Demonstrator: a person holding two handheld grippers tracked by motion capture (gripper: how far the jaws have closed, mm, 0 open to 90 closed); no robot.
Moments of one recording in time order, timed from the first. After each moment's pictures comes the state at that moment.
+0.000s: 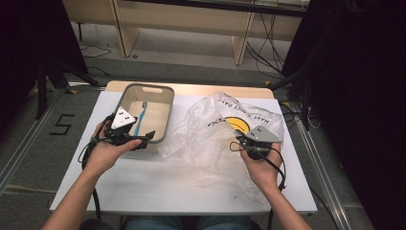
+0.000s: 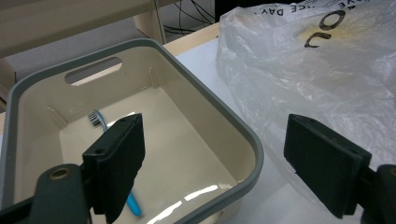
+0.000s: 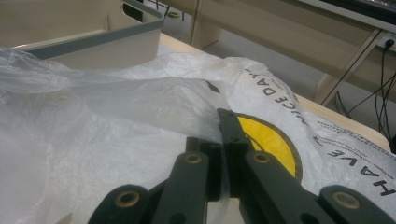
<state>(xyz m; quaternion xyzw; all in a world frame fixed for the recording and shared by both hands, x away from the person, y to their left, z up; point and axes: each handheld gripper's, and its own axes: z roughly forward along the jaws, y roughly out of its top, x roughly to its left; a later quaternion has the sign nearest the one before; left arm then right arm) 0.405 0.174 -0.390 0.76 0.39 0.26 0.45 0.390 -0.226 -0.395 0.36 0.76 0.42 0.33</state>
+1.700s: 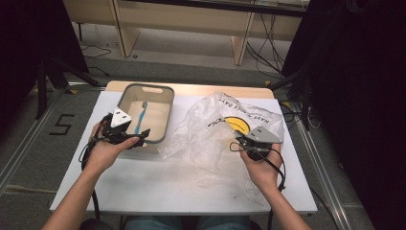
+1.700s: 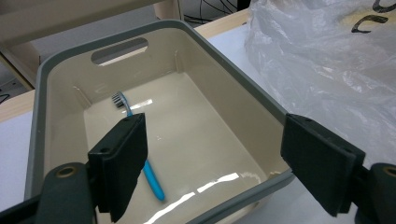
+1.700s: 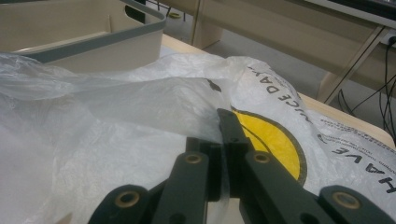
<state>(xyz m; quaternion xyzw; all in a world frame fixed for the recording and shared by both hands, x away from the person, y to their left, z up) 0.415 0.183 -0.402 0.75 0.42 0.28 0.42 0.388 -0.226 -0.395 0.37 0.76 0.43 0.33</state>
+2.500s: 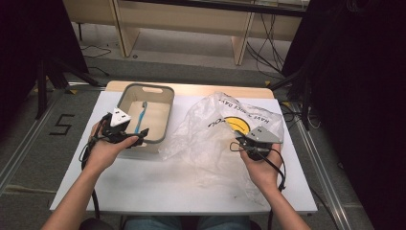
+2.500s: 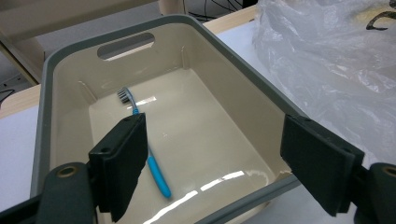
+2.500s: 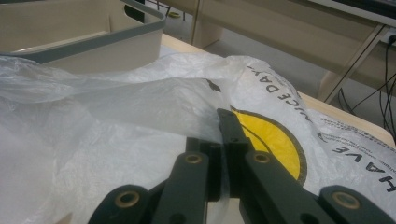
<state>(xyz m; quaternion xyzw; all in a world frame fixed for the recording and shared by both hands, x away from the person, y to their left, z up) 0.419 0.186 -0.406 0.75 0.43 0.28 0.41 0.388 -0.226 -0.395 0.37 0.76 0.43 0.33</state>
